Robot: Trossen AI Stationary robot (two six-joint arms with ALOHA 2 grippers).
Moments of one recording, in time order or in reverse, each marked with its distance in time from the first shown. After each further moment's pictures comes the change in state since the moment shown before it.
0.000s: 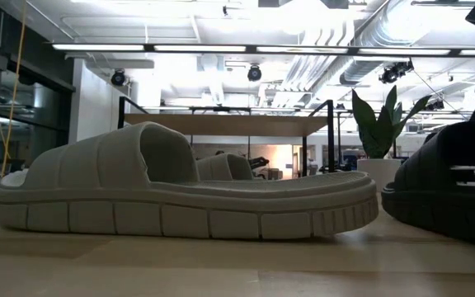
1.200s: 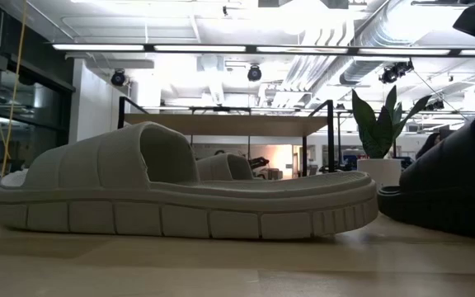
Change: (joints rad) left arm 0.000 0.004 0.001 0.000 0.000 0.012; right arm -0.015 0.000 0.000 -0.031 -0.032 -0.026
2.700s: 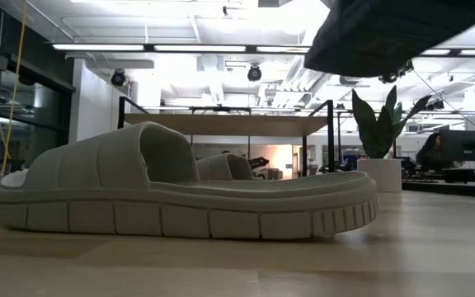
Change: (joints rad) left arm 0.000 0.035 0.001 -0.103 -0.157 0.014; right arm -0.233 -0.387 0.001 -0.192 0.314 -0.226
